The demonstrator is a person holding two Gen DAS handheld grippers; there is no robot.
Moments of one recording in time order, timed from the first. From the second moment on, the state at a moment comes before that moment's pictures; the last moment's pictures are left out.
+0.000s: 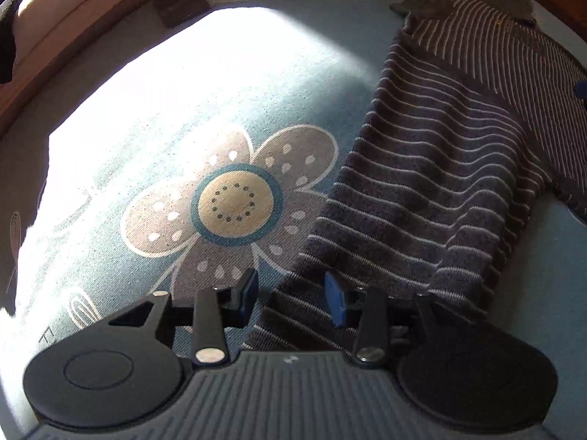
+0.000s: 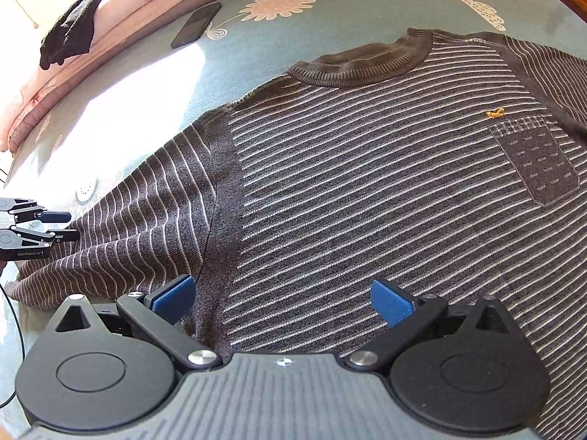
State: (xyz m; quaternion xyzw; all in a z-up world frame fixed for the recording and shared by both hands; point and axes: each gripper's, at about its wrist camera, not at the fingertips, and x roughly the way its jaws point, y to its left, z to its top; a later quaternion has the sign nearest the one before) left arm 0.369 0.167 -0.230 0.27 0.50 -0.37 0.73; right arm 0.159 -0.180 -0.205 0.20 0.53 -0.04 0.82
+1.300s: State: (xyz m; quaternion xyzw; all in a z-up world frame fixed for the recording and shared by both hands) left arm 0.334 0.289 -0.189 0.05 0.46 -0.07 0.88; right arm 0.194 -0.130 -0.209 0.17 0.54 0.04 0.82
